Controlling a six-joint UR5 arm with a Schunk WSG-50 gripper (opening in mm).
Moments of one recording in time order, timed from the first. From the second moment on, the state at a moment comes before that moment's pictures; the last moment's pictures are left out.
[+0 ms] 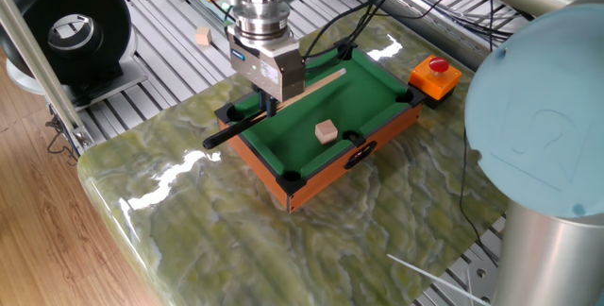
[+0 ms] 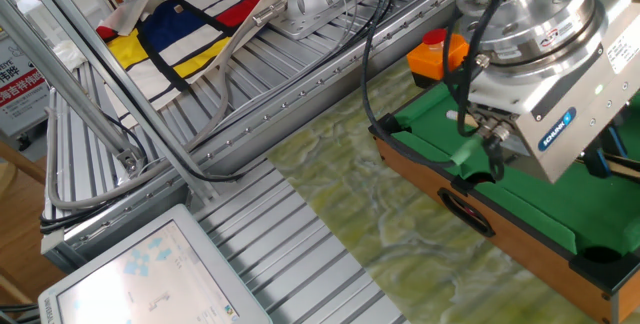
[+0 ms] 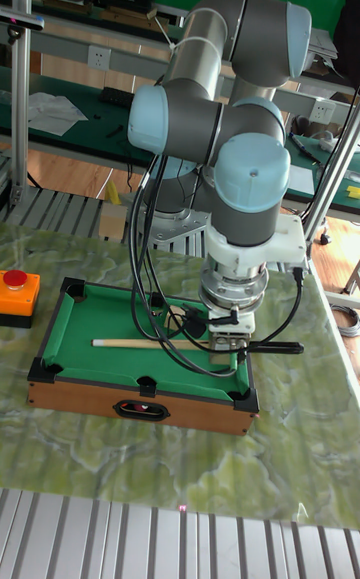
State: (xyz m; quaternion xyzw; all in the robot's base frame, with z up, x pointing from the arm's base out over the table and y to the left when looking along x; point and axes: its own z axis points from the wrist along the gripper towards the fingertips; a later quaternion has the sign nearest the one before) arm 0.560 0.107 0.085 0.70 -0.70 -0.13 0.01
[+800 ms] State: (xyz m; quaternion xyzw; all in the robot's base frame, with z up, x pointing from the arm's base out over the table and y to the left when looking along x) arm 0.567 0.101 0.080 0.69 -0.71 -0.11 0.01
